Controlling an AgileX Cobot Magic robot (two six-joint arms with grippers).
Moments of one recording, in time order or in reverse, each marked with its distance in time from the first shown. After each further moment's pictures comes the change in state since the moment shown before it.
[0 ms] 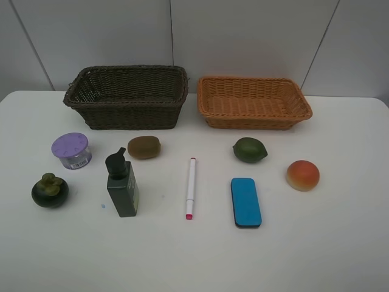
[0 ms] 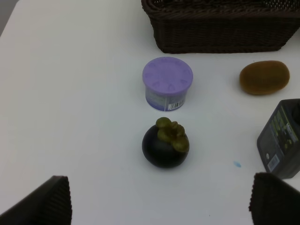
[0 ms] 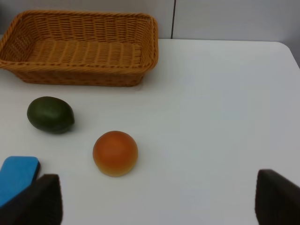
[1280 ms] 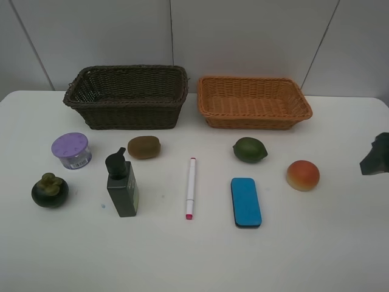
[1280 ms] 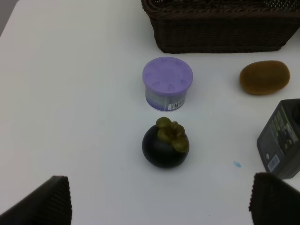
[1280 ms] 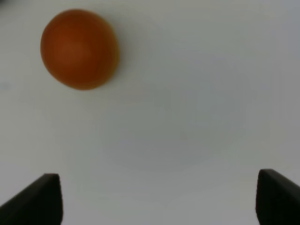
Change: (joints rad) left arm 0.000 0.000 0.000 0.000 0.000 0.000; right arm 0.000 1.093 -0.133 -0.036 -0.218 0.066
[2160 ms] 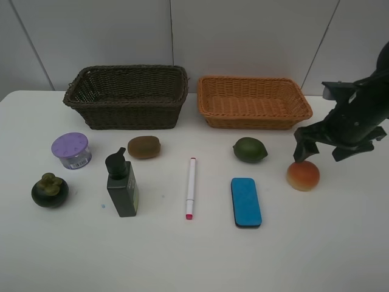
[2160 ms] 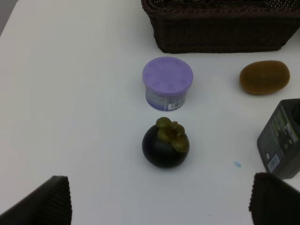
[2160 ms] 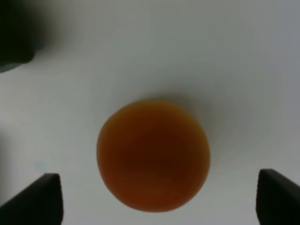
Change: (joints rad) left arm 0.000 0.000 0.000 0.000 0.000 0.000; right arm 0.181 0.586 -0.259 0.051 -0.139 -0.003
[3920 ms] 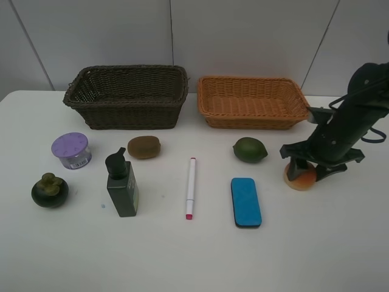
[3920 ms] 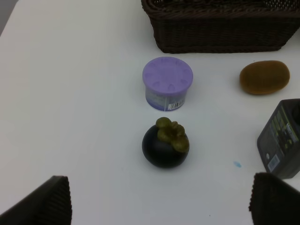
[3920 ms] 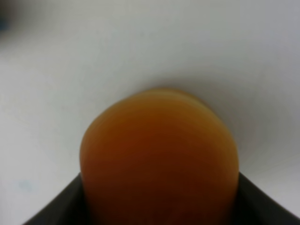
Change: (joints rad) left arm 0.000 0.000 0.000 0.000 0.000 0.000; right arm 0.001 0.161 -0.001 0.072 -0.049 0.000
